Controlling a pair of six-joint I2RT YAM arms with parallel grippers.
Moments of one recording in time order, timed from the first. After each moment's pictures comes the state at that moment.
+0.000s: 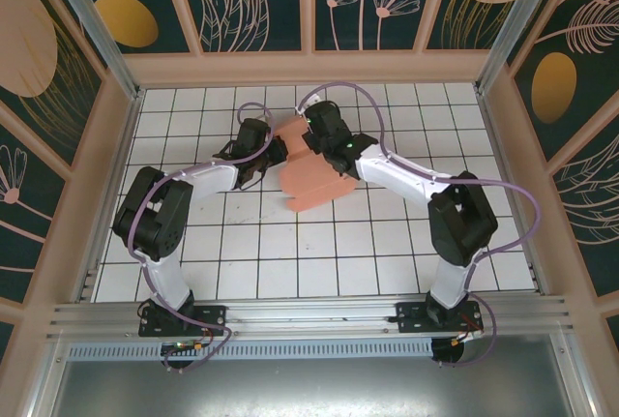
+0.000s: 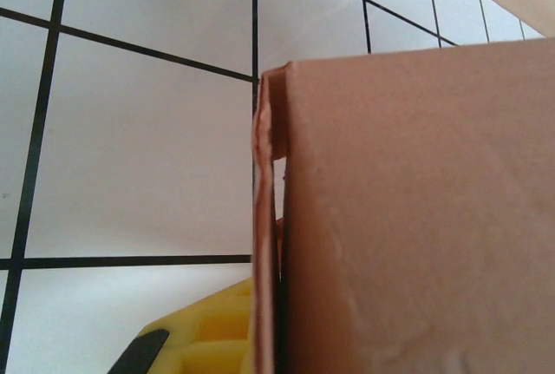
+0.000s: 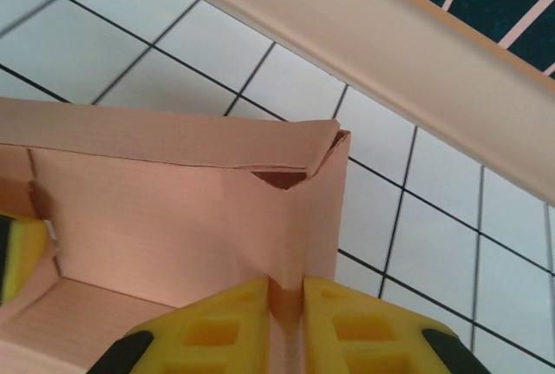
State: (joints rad) left arm -0.46 1.84 1.07 0.11 0.10 -0.72; right arm 0.74 1.80 1.40 -0.21 0.45 -0.14
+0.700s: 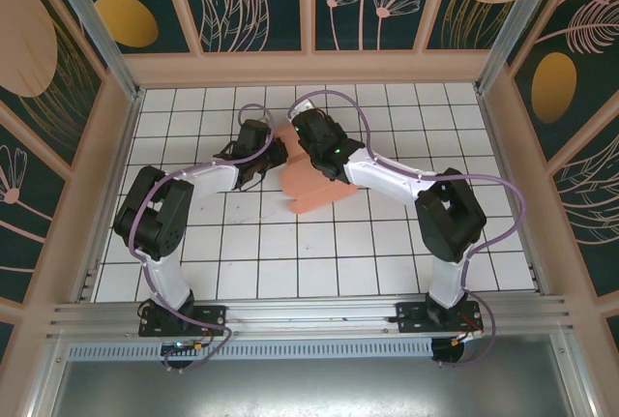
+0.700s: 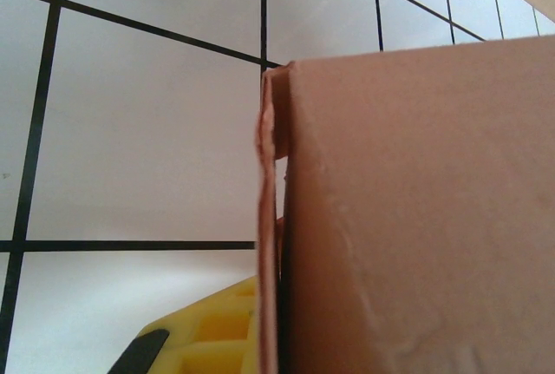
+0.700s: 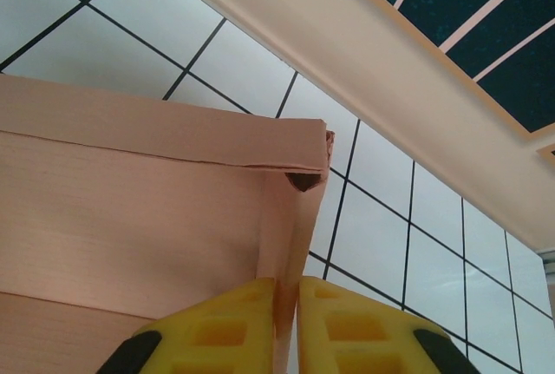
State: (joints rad) left arm -0.46 1.84 1.07 0.09 0.11 -0.73; right arm 0.79 1.86 1.41 -0.19 0.64 -0.23
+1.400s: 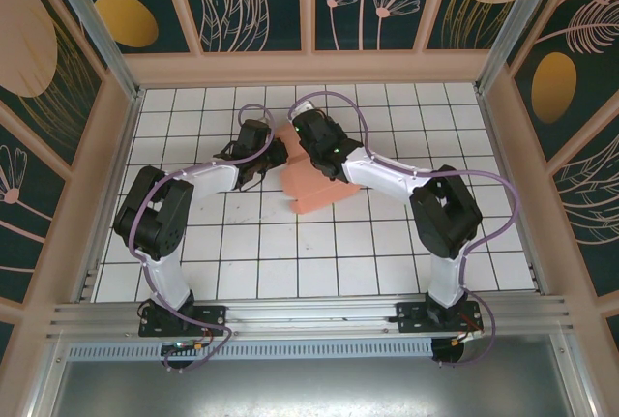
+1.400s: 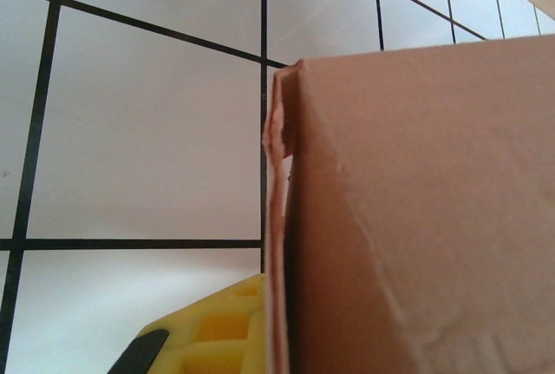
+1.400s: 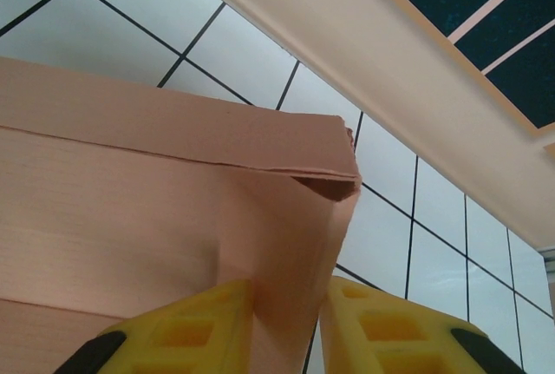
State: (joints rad) left arm -0.46 1.84 1.07 0.09 0.11 -0.73; right arm 0.77 1.89 1.41 -0.18 0.64 -0.24
